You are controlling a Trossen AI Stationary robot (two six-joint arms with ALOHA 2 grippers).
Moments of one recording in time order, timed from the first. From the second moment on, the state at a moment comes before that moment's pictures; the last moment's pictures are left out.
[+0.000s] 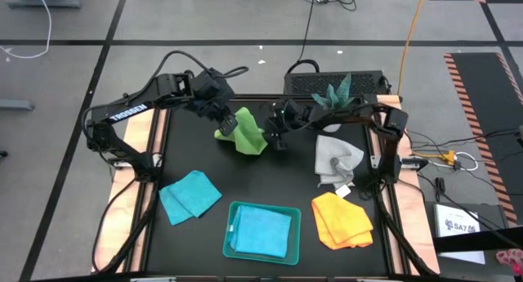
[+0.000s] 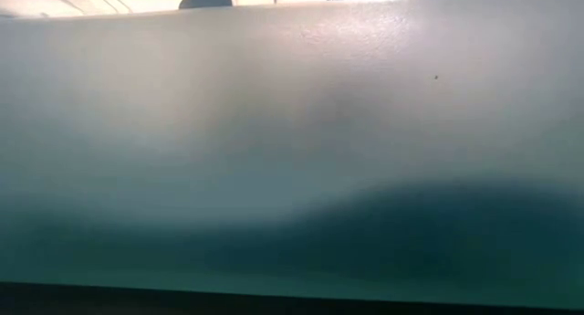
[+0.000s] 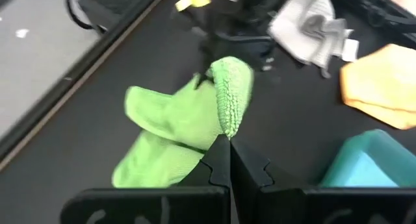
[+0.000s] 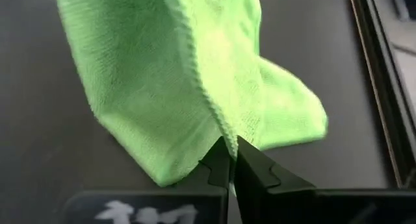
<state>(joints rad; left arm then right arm) 0.31 1.49 1.74 -1.17 -0.02 -0.32 -0.43 1.88 1.13 0.00 -0.26 -0.55</state>
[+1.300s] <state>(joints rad) 0.65 1.51 1.74 -0.71 -0.18 0.20 -0.72 1.32 1.23 -0.05 -0.08 -0.70</state>
